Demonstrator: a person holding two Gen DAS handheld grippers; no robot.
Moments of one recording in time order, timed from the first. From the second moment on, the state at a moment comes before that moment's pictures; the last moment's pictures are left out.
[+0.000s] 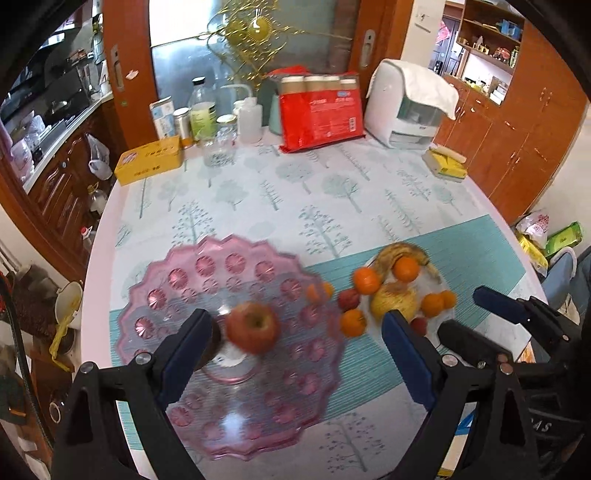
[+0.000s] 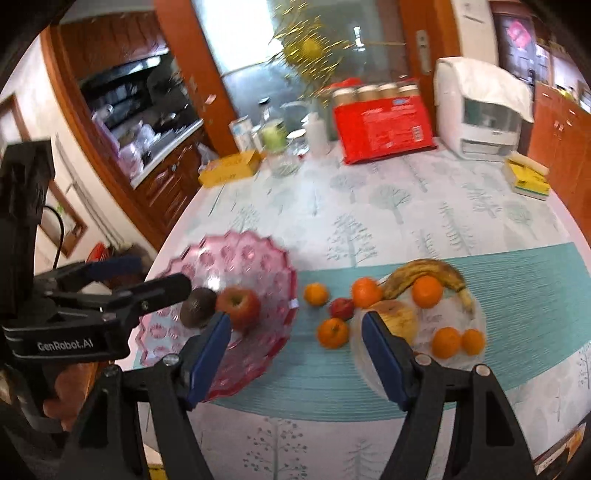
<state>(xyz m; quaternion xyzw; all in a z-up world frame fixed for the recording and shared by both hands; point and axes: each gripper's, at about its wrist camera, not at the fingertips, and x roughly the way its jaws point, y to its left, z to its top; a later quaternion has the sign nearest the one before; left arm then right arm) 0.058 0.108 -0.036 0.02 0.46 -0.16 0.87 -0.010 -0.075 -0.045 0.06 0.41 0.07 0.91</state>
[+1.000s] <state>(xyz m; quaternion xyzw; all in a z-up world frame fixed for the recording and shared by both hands) 0.046 -0.026 -0.034 -0.02 0.47 -0.07 0.88 -0.003 -0.218 -0.029 -0.02 0.41 0.06 0.91</state>
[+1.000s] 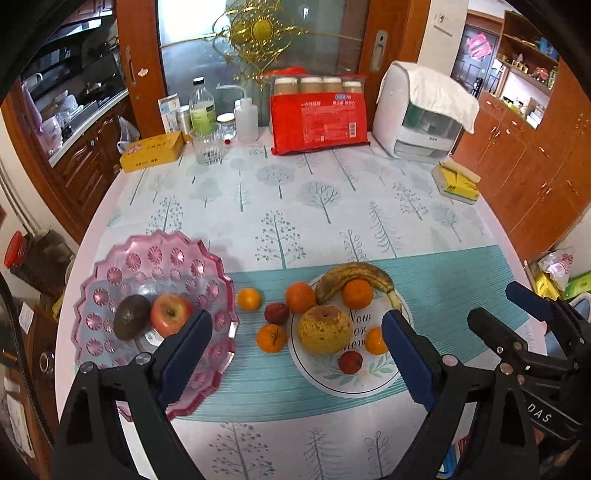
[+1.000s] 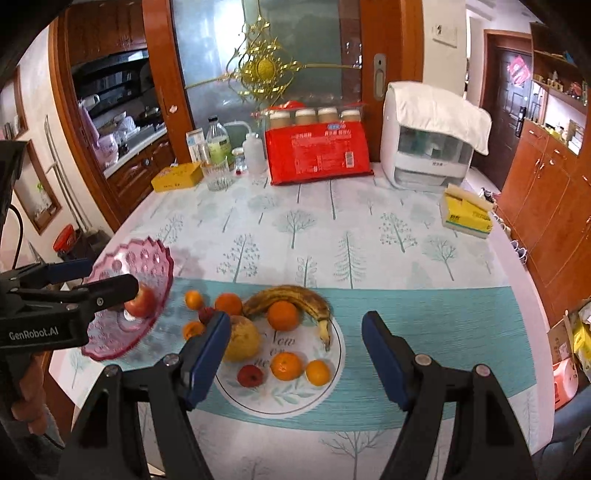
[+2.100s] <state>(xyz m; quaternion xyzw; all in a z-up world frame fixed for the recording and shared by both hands) 0.102 -0.048 -0.197 -0.10 0.61 -0.05 0.78 0.058 -0.201 -0.184 -0.12 0.52 0.20 0.82</state>
